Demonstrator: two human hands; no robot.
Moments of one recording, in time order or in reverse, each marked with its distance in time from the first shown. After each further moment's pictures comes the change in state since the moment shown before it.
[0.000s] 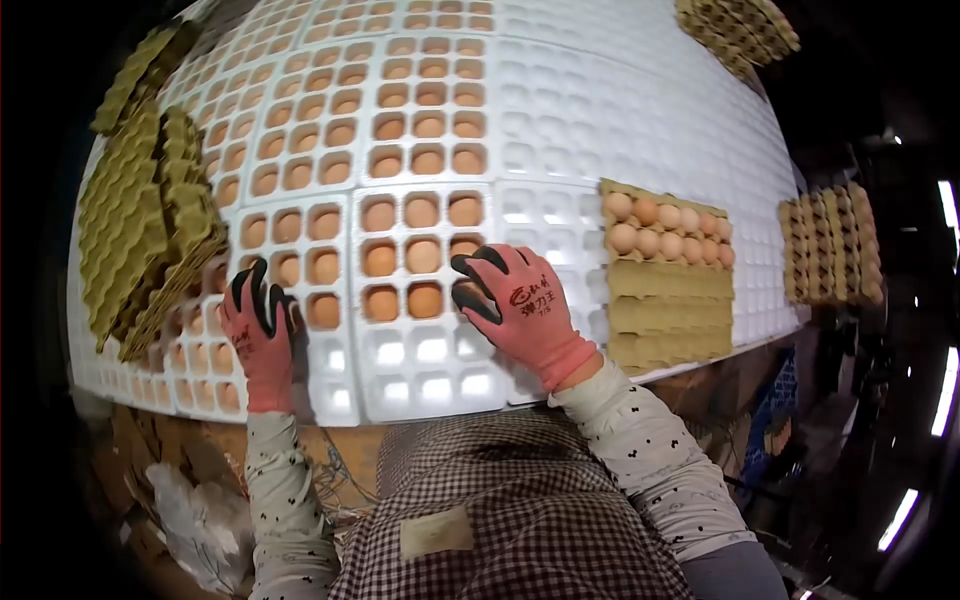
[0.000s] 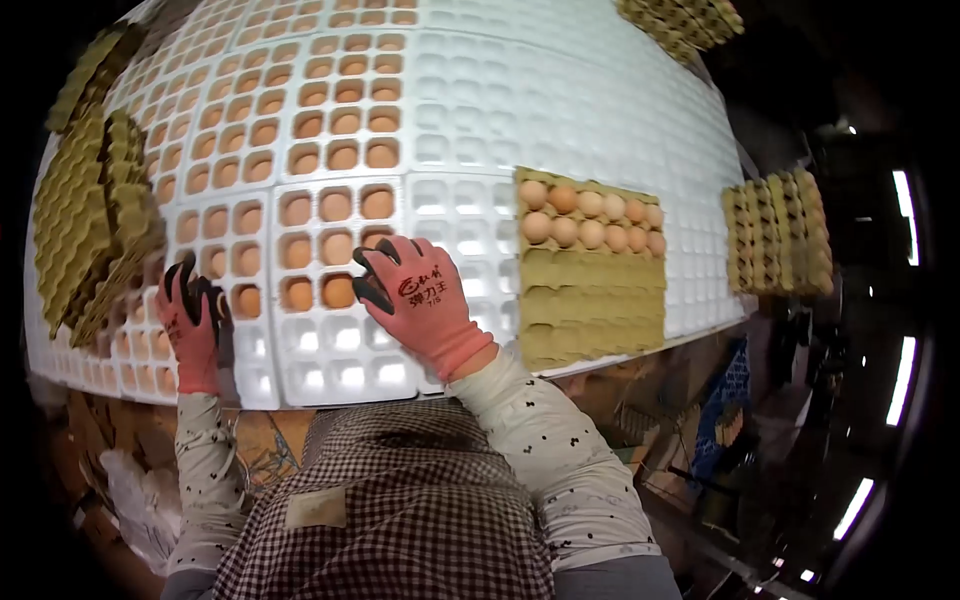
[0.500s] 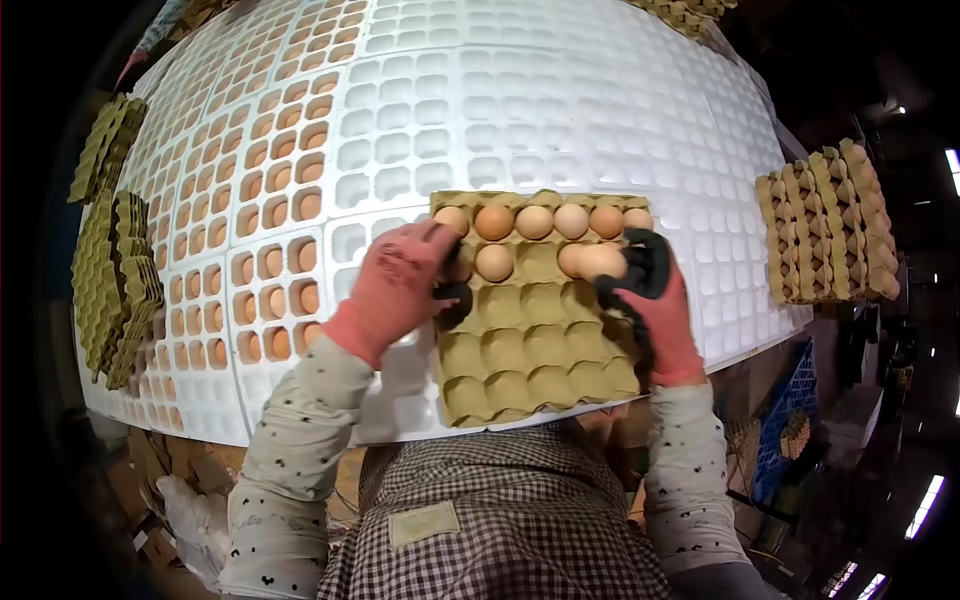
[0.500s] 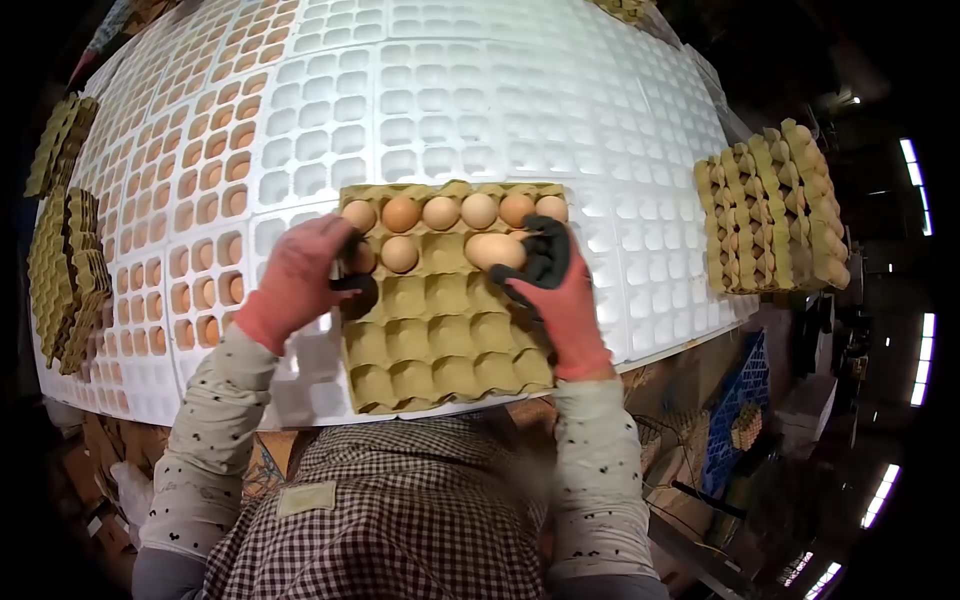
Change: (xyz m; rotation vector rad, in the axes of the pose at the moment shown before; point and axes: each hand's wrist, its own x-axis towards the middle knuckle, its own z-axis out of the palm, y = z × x) left_hand 0.047 0.362 0.138 -0.144 -0.636 0.592; right_hand -0.130 0.253 -0.173 0.893 0.339 0.531
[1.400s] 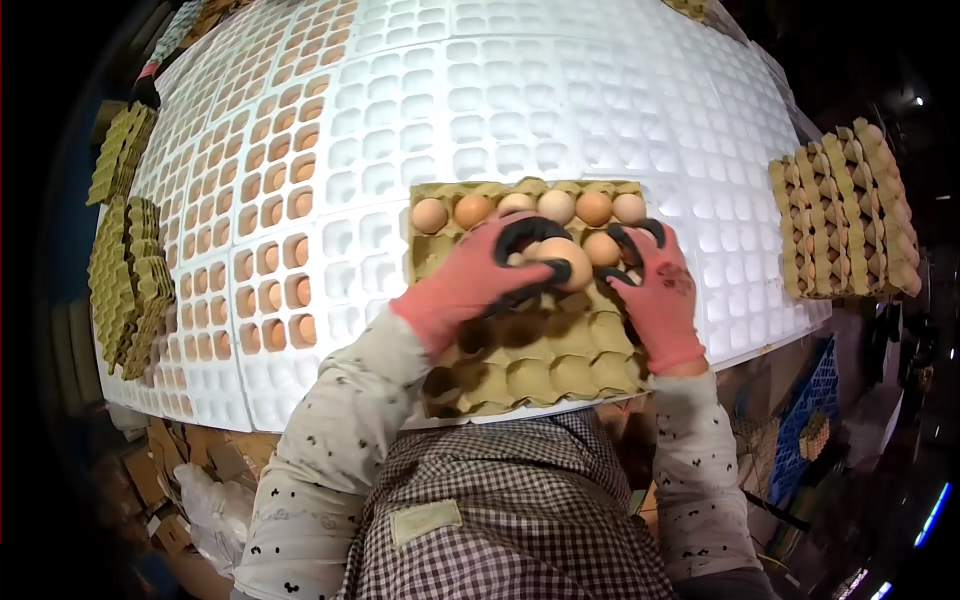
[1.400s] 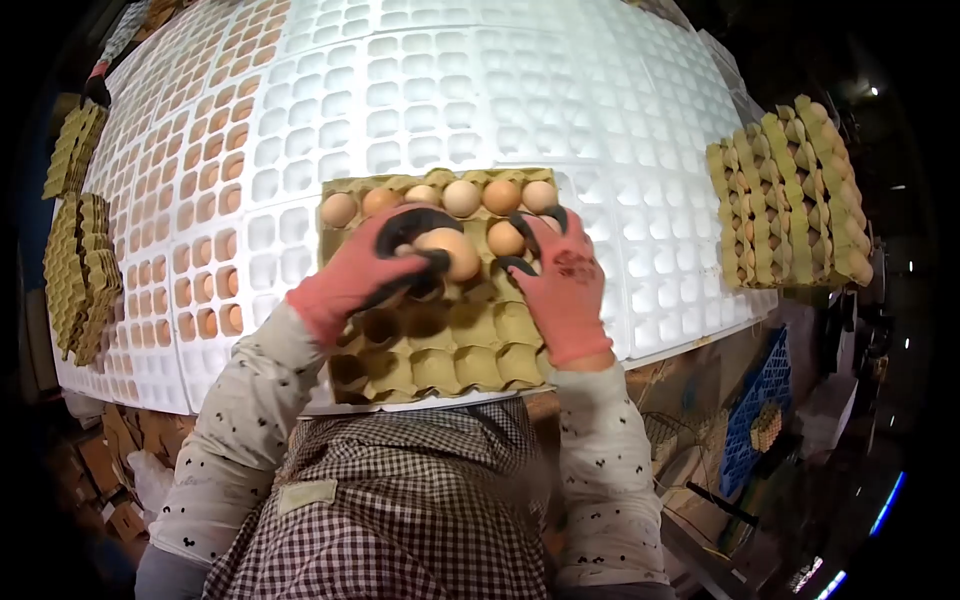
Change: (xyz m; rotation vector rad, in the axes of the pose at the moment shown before) left_hand 0.051 0.077 0.041 -1.200 -0.123 -0.229; right_hand 0.007 0.026 -0.031 -0.978 0.072 -0.226
